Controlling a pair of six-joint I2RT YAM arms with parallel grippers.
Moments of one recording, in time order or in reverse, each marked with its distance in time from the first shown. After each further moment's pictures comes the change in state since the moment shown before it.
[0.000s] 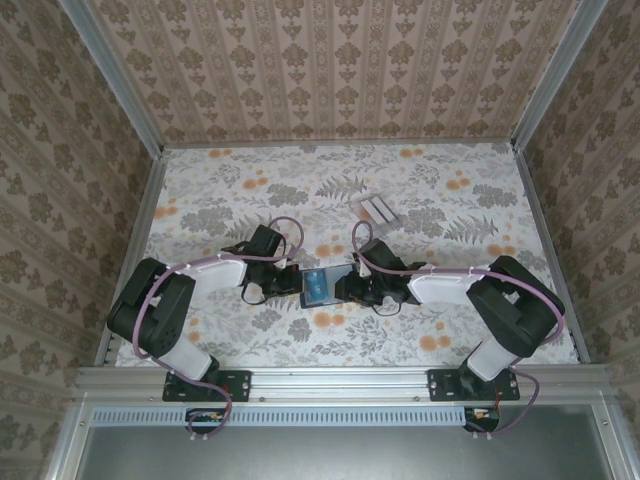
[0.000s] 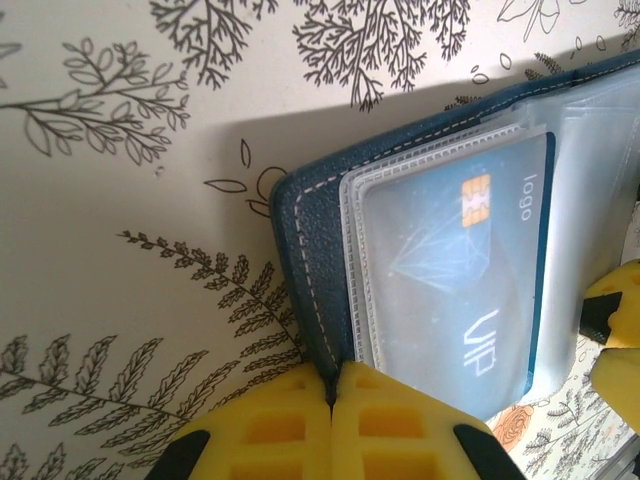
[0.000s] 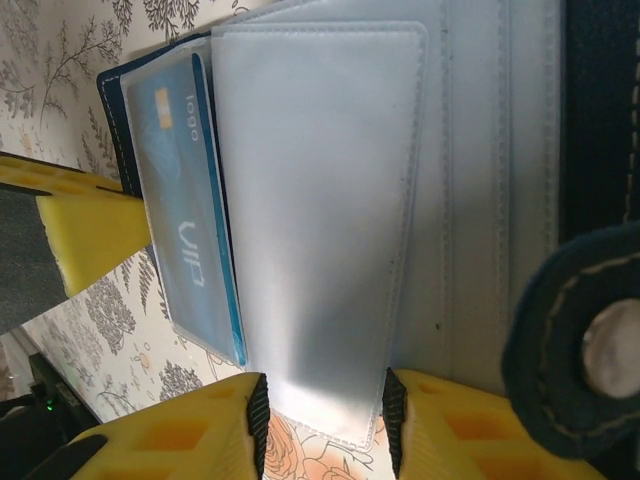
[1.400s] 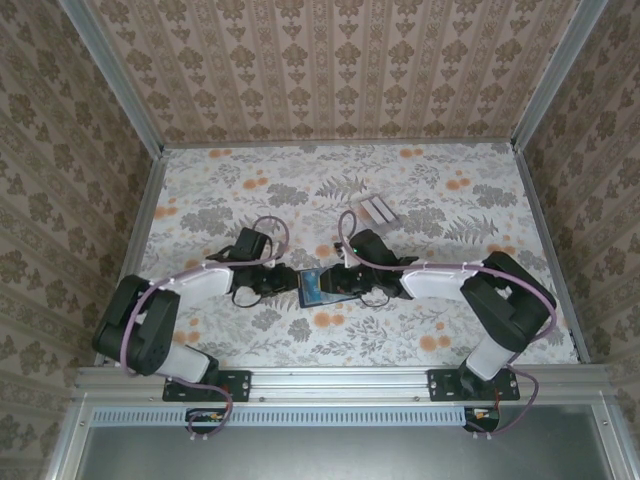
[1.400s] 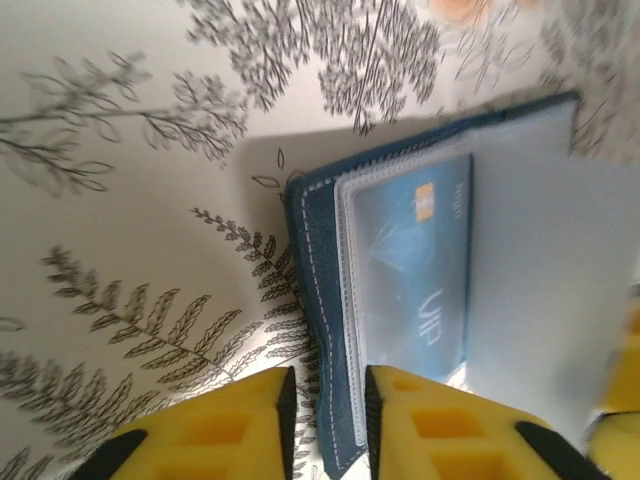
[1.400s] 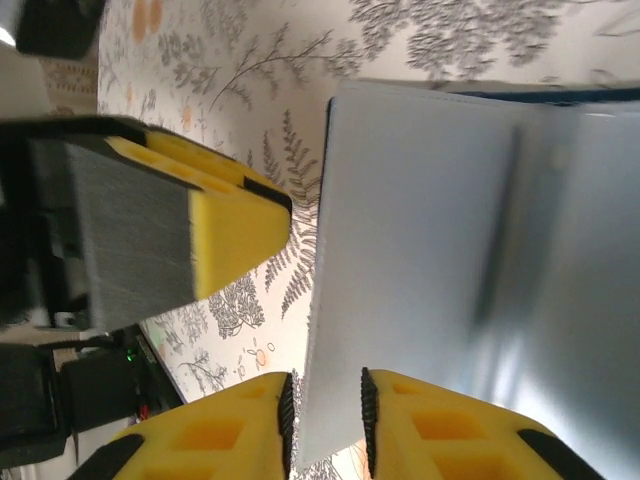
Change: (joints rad) left arm 0.087 -0.147 -0.098 0.068 0.049 -0.058; right arm 0.031 0.064 0.103 0.122 -0.128 -0.124
